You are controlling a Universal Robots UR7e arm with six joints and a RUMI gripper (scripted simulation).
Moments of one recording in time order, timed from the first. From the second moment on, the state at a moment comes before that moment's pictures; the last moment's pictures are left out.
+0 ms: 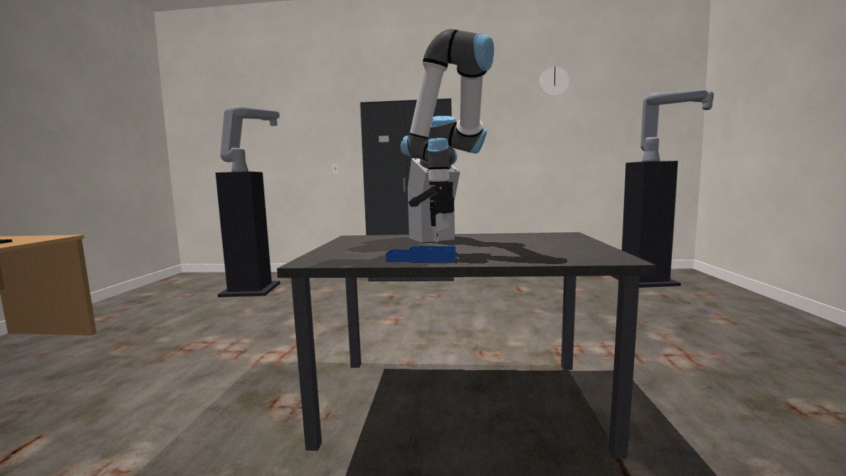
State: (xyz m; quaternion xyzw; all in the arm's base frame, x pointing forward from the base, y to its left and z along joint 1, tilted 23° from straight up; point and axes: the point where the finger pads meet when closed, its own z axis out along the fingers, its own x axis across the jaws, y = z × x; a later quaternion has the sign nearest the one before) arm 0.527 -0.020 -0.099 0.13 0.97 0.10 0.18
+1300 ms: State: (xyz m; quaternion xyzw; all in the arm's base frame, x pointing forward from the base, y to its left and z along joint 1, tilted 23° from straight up) arm 0.559 0.009 -0.110 0.13 0.97 0.09 0.18
